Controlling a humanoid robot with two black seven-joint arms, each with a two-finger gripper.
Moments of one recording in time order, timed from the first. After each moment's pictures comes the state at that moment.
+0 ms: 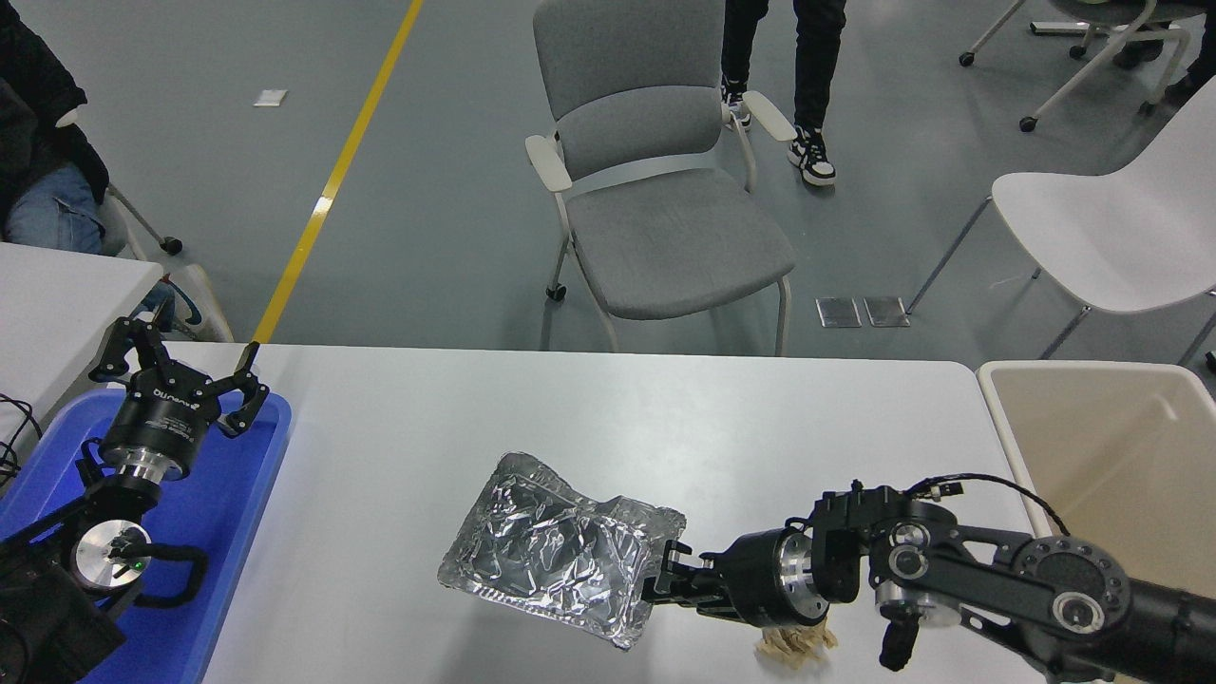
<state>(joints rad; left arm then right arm) -0.56 0.46 -0.57 -0.39 -0.24 -0.70 -0.60 0.80 -0.52 0.25 1.57 -0.71 0.18 -0.38</state>
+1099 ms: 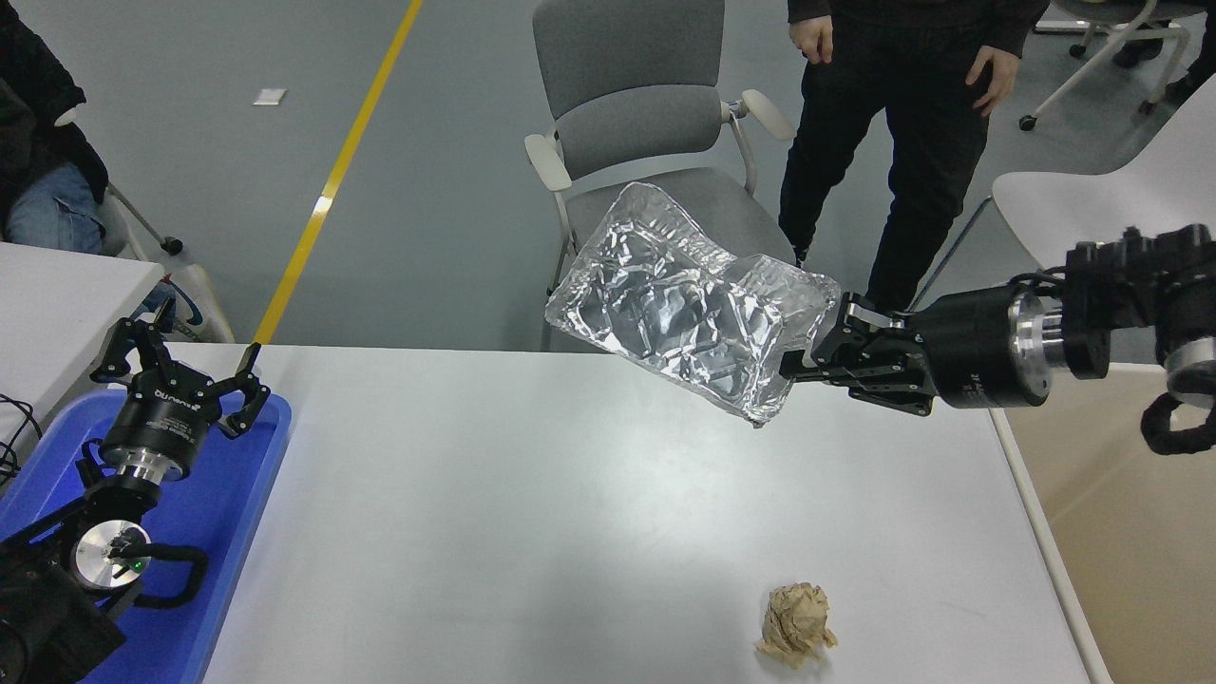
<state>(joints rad) -0.56 0.46 -0.57 -0.39 -0.24 -0.70 -0.60 1.23 -1.06 0.24 1.74 -0.34 0.33 -0.38</state>
